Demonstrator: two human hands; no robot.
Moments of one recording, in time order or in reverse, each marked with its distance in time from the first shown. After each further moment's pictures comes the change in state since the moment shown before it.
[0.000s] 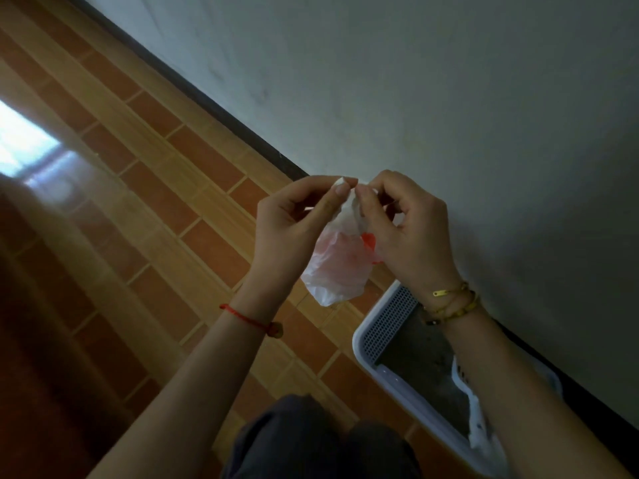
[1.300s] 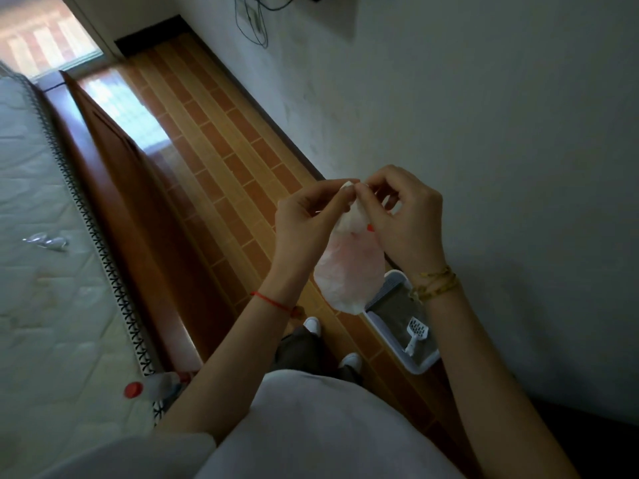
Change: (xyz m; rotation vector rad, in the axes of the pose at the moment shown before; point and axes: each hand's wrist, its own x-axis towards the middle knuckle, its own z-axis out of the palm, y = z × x) left_hand -0.184 0.567 -0.068 0.080 0.276 -0.050; right_hand -0.032 -0.523 -0.267 -0.018 -0.047 -0.205
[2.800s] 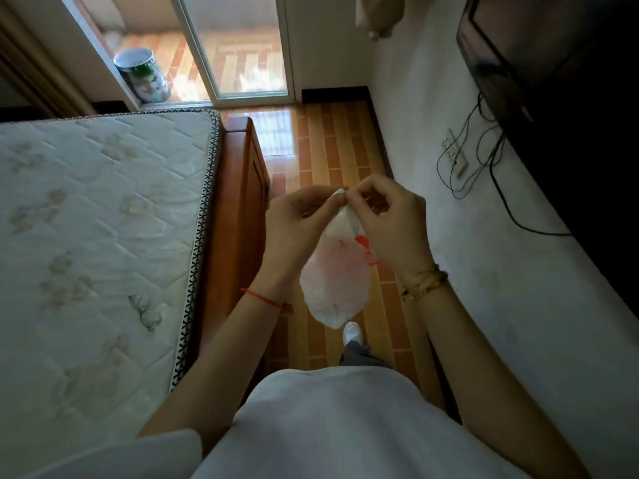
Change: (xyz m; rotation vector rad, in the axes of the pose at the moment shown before) left_hand 0.456 -0.064 -0.391 0.120 0.582 0.008; right_hand 0.467 -0.113 0.462 0.306 -0.436 -0.233
